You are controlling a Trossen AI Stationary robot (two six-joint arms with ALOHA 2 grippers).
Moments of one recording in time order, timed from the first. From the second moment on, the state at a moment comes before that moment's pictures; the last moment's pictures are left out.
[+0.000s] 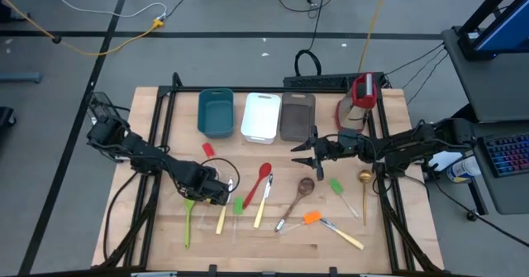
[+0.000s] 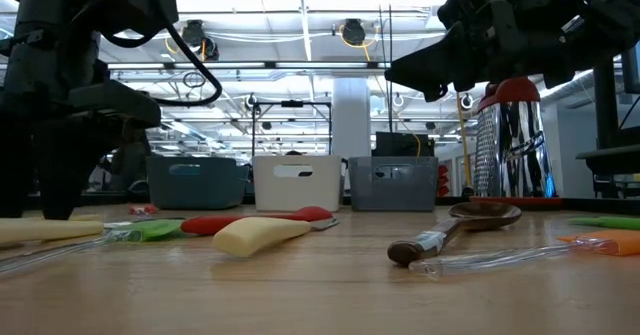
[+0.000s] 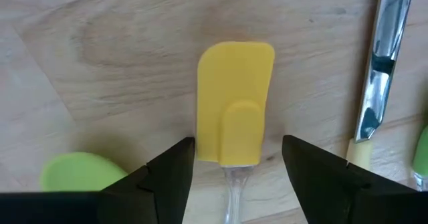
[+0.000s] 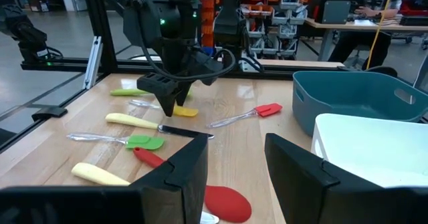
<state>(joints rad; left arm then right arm) -0.38 1.57 0.77 -0.63 0.13 -1.68 -0.09 1.28 0.35 0.83 -0.19 -0.02</state>
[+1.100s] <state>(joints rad) -0.38 1.57 0.78 -0.65 0.04 -1.59 -0.09 1.28 0.35 0.84 -0.19 -0.04</state>
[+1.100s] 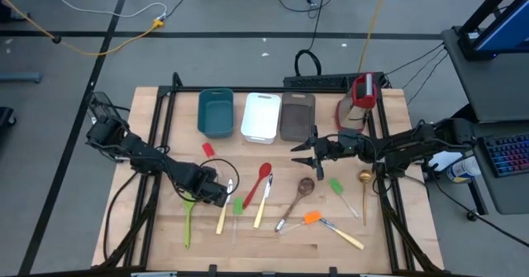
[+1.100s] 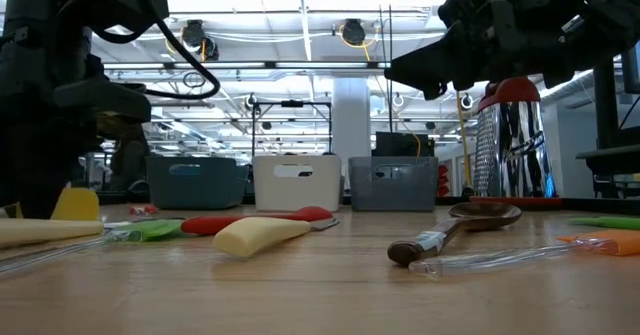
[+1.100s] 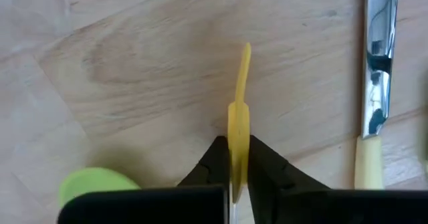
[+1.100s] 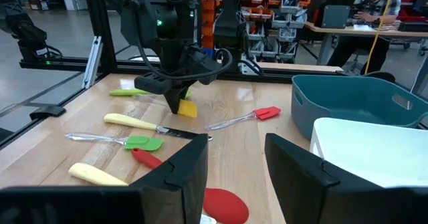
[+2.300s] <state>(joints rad) -0.28 1.19 0.77 -0.71 -0.27 -1.43 -0.09 1.28 0.35 0.85 -0.19 -0.07</state>
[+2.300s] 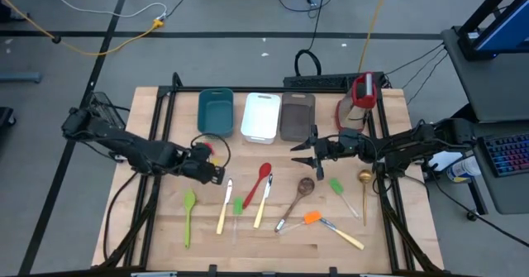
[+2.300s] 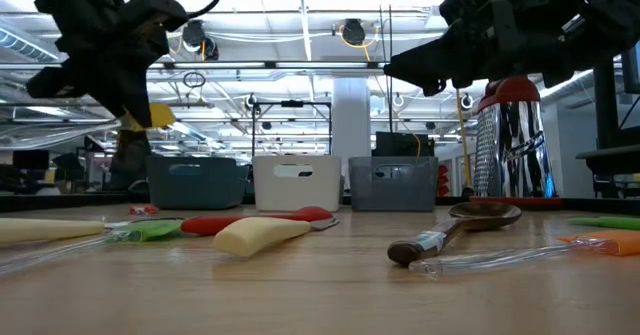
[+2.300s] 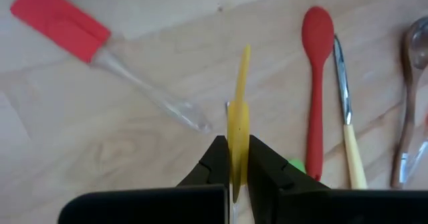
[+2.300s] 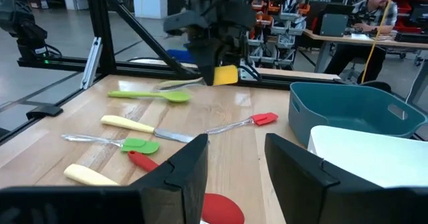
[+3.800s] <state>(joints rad) 0.47 1.20 1.04 -0.81 -0.11 -0.54 -0.09 1.28 0.35 0.86 -0.19 -0.07</state>
